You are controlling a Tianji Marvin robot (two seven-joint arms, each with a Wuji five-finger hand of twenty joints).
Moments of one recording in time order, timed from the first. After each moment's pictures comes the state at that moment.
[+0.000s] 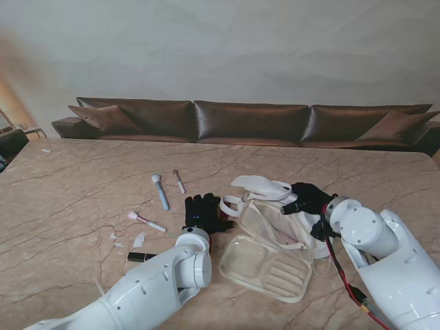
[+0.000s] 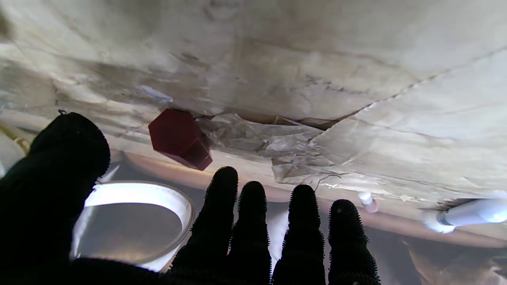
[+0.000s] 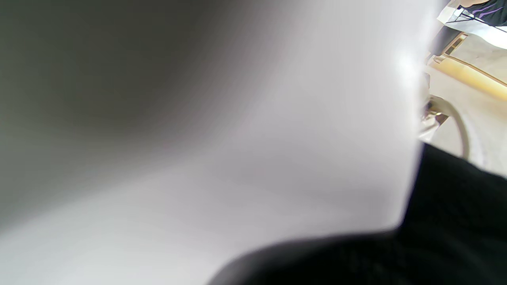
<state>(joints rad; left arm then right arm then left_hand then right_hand) 1.09 -1.39 -0.51 -1.01 0.52 0.51 0.45 -1.44 -1.05 1.34 -1.54 -0.37 0.13 0.40 0.33 -0.58 0.73 -0.16 0.44 0.18 0.37 0.29 0.33 0.07 0.35 0.44 0.17 0.21 0.42 0.79 -0.09 0.17 0.58 0.92 0.59 -0.70 1.15 -0.33 0.77 -0.08 0.98 0.43 1.14 0.06 0.85 0.46 1.20 0.11 0.95 0.73 1.00 0.16 1.62 0.58</state>
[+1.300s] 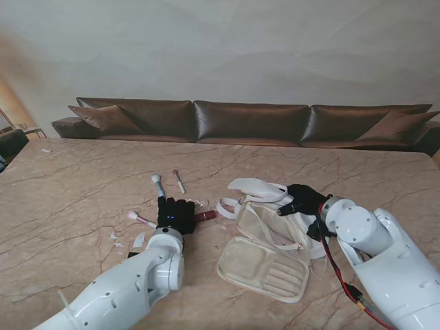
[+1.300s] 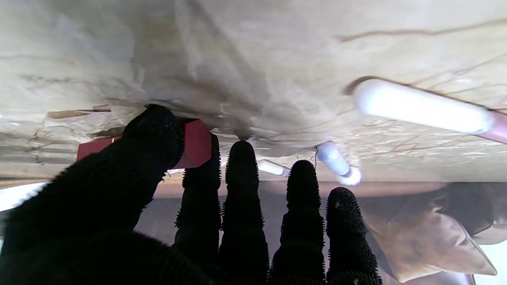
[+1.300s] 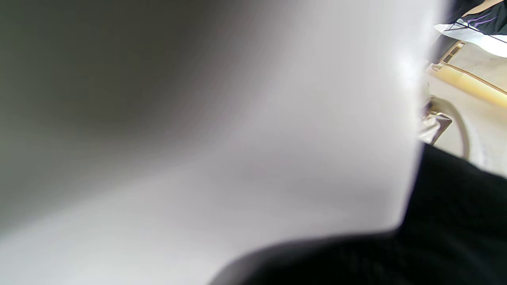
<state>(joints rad) 1.19 -1.22 -0.63 -1.20 0.79 0.57 0.27 -1.40 -1.05 1.29 -1.48 -0.35 0.11 0.40 0.72 -0.55 0.75 -0.22 0.61 -0.03 0.91 0.61 0.66 -0.01 0.56 0.72 0.38 0.23 0.57 0.83 -0.07 0.20 0.95 0.81 0.59 -0.70 1.15 -0.33 0.77 -0.09 0.98 0.44 1.14 0.06 0.85 0.46 1.20 0.11 0.95 0.74 1.00 0.16 1.62 0.58</state>
